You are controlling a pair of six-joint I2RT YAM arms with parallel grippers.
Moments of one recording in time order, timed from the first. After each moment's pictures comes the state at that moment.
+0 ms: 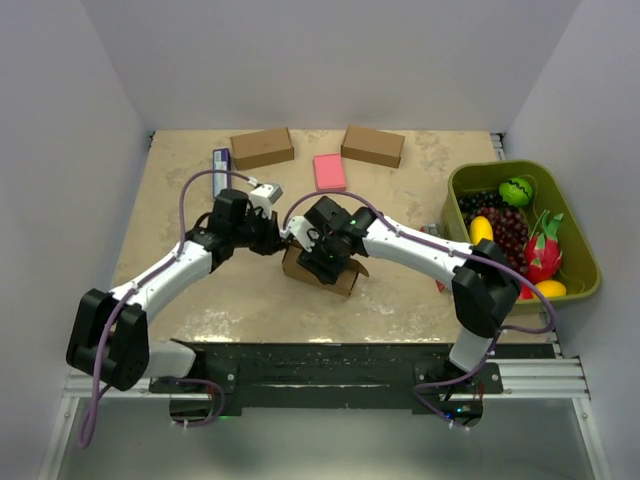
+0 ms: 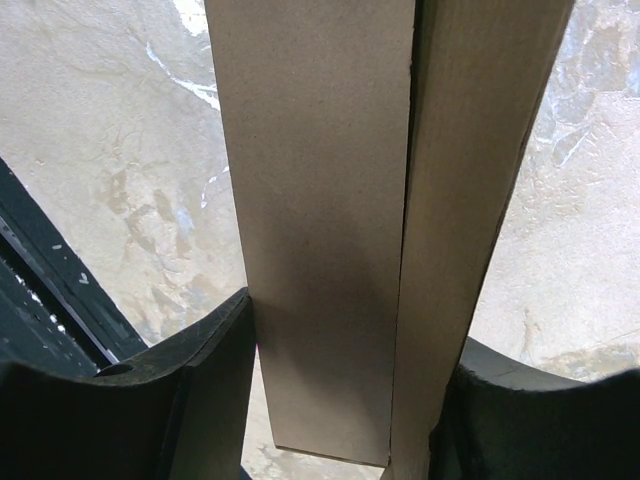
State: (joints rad) left arm -0.39 1.32 0.82 -0.19 0.40 -0.19; right arm 0.87 1.76 1.37 -0.75 -0.12 -0.25
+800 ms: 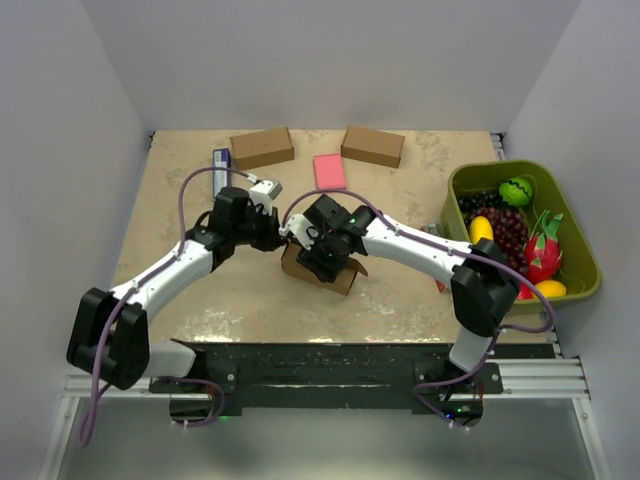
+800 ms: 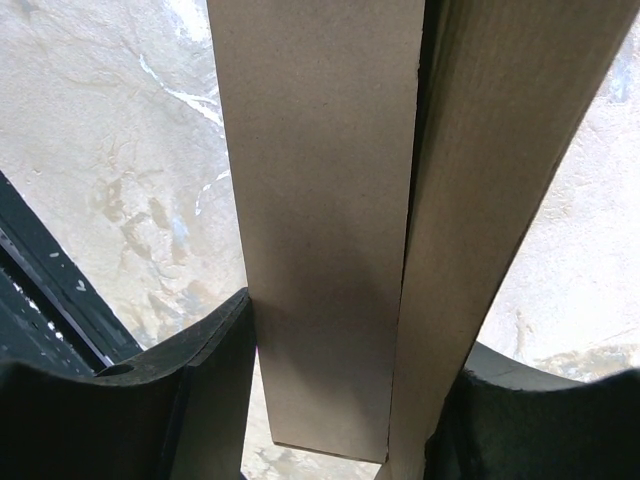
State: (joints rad) left arm -0.40 1.36 0.88 -0.20 0.38 -0.20; right arm 0.87 1.77 1.38 -0.75 -0.12 -0.25
